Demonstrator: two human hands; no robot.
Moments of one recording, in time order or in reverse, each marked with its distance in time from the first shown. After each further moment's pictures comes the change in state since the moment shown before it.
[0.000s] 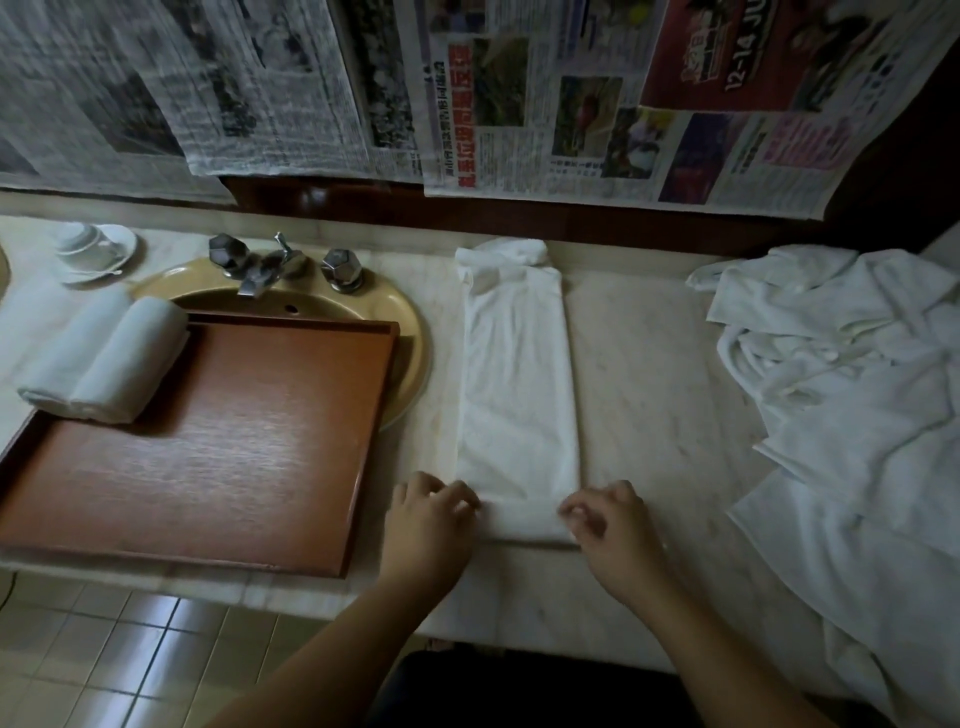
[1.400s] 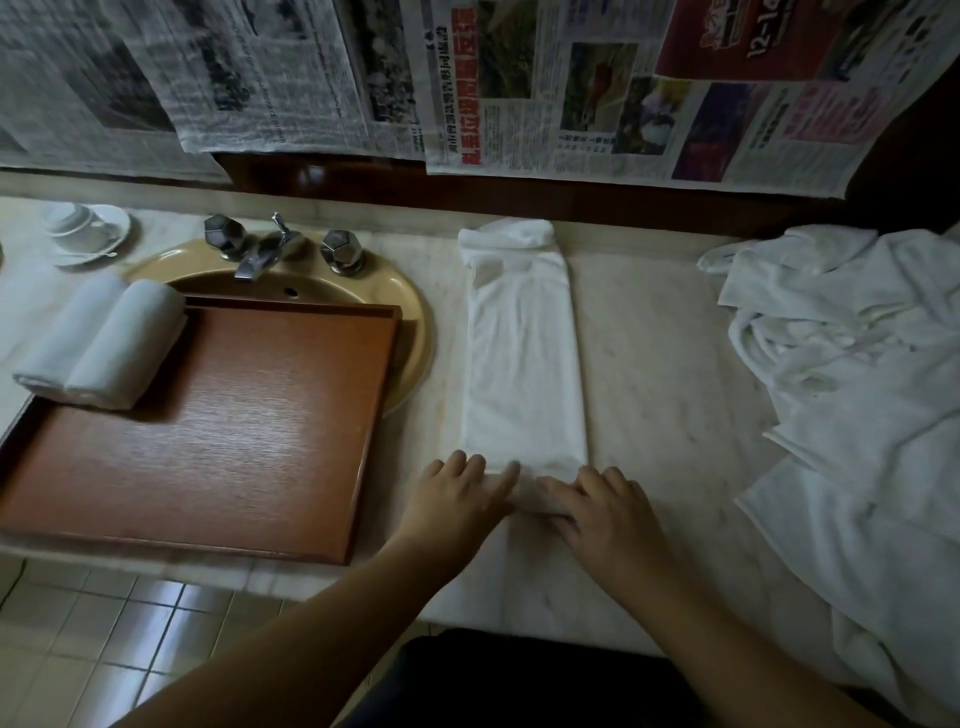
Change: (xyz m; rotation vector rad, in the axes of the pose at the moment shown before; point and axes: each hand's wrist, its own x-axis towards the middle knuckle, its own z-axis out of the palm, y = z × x) left_hand 0.022 0.005 0.005 0.455 0.066 0.605; right_hand 0.002 -0.010 0.009 -0.611 0.038 -0.426
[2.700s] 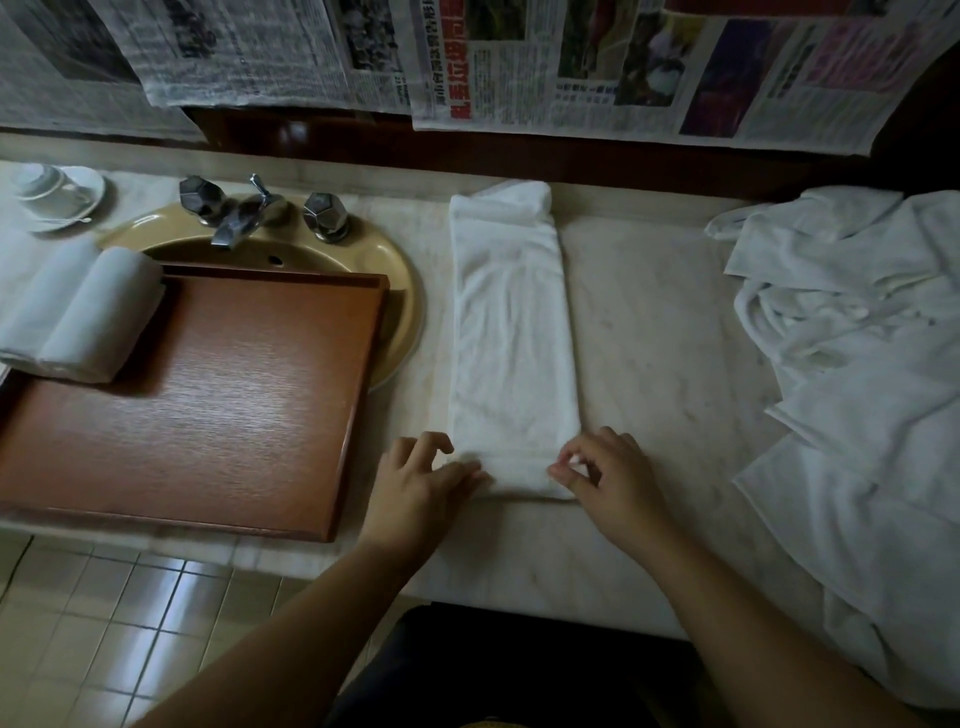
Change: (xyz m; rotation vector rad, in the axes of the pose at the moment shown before) left_hand -0.024 -0.002 0.008 -0.312 0.167 -0.273; right_hand 0.013 0.029 0.006 0.534 -0.004 0.260
